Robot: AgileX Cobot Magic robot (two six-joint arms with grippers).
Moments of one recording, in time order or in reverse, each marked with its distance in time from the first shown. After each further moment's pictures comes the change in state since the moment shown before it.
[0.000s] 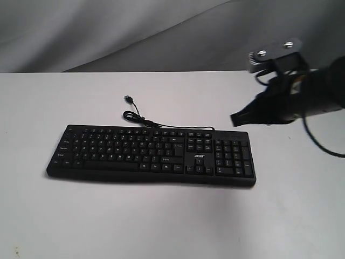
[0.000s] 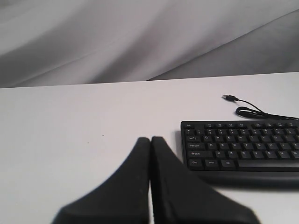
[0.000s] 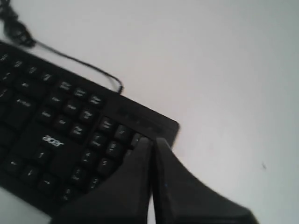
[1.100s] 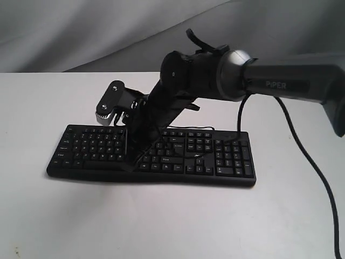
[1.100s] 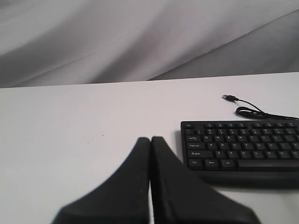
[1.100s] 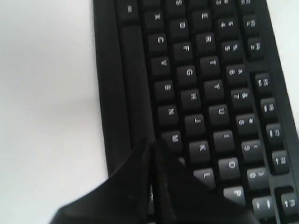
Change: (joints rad) left arm 0.000 0.000 0.000 0.000 0.000 0.000; right arm 0.336 0.571 -0.669 0.462 0.389 -0.867
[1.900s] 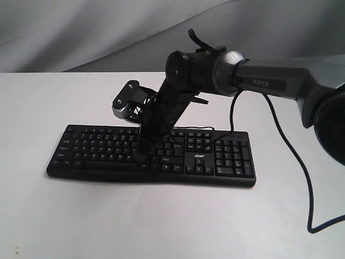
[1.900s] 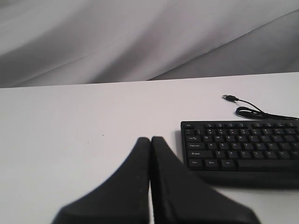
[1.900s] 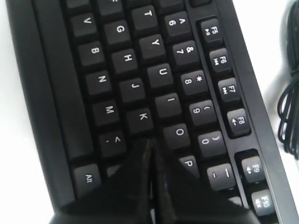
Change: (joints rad) left arm 0.000 0.000 0.000 0.000 0.000 0.000; right arm -0.057 0.123 -0.141 -0.109 0.090 0.142
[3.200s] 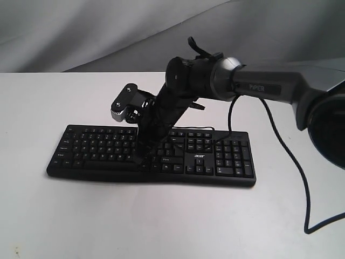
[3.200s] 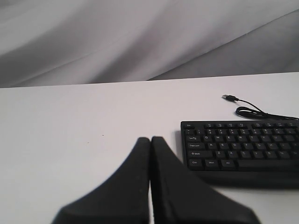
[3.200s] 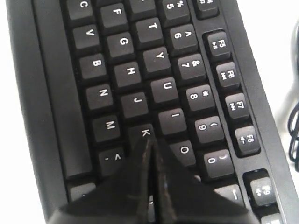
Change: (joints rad) left arm 0.000 0.000 0.000 0.000 0.000 0.000; right arm -0.002 0.023 0.004 0.061 -0.044 -0.059
